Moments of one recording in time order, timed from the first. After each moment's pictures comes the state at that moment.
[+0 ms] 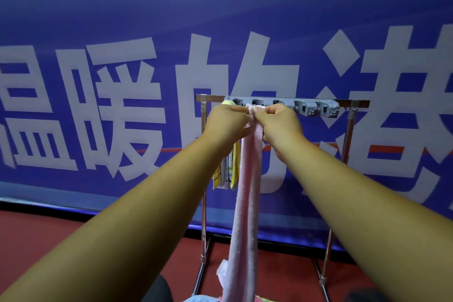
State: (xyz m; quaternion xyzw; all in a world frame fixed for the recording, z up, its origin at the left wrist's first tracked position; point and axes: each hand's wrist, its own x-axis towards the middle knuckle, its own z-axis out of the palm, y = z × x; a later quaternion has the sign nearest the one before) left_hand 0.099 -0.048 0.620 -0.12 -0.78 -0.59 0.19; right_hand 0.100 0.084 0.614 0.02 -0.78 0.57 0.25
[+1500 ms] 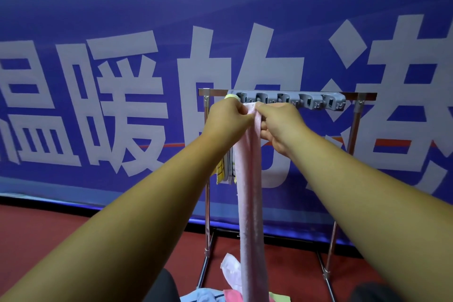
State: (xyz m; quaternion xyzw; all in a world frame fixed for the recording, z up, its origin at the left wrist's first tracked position) left_hand 0.093 -0.059 0.612 -0.10 -0.87 -0.38 0.29; right_hand 0.072 0.079 0.604 0.04 -0.67 0.73 0.11
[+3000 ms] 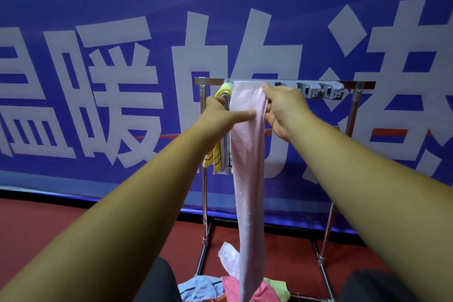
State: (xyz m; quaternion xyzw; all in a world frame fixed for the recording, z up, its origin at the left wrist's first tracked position) left_hand 0.091 -0.079 0.591 -0.08 -0.79 -0.59 0.09; right_hand 0.065 0.087 0.611 0.03 -0.60 0.78 0.13
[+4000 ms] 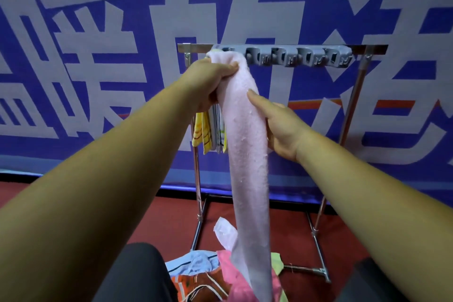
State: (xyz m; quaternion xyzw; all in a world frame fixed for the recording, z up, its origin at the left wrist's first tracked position) left_hand 0.016 -0.068 0.597 -0.06 -0.71 -0.70 0.03; right_hand 0.072 0.113 0.528 0.08 -0.67 0.74 -0.05
